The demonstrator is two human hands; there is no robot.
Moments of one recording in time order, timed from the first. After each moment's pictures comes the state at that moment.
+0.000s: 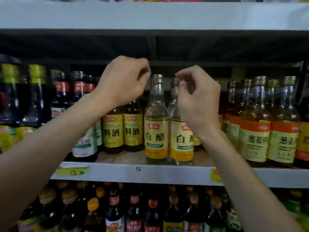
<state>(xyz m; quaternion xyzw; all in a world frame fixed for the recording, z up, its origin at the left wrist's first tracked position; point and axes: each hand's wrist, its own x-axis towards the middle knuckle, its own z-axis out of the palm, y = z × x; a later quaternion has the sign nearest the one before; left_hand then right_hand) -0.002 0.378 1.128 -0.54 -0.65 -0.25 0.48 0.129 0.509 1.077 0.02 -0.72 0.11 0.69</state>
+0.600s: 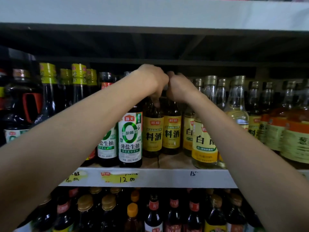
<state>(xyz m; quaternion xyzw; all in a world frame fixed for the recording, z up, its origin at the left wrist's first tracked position) -0.101 0.377 1.166 -0.46 -0.82 0.16 0.30 -0.040 0.464 1.135 -0.22 -0.92 0.01 0.31</state>
